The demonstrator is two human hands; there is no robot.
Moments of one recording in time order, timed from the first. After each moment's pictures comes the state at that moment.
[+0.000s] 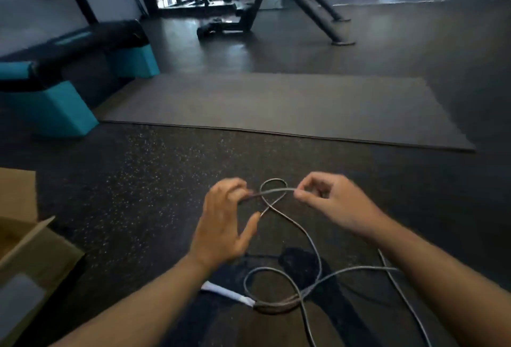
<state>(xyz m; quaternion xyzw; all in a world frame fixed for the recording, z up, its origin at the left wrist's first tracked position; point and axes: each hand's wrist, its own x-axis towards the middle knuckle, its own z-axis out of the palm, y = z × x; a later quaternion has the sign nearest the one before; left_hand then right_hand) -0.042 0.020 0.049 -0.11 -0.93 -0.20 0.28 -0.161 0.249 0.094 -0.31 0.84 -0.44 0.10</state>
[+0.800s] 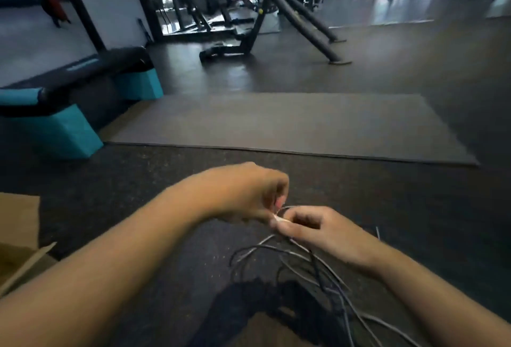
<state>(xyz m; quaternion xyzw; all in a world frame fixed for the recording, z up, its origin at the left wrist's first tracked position) -0.090 0.043 0.214 -0.13 -0.98 -0.07 -0.14 -0.130 0.233 0.117 -0.35 0.74 -0.52 0.26</state>
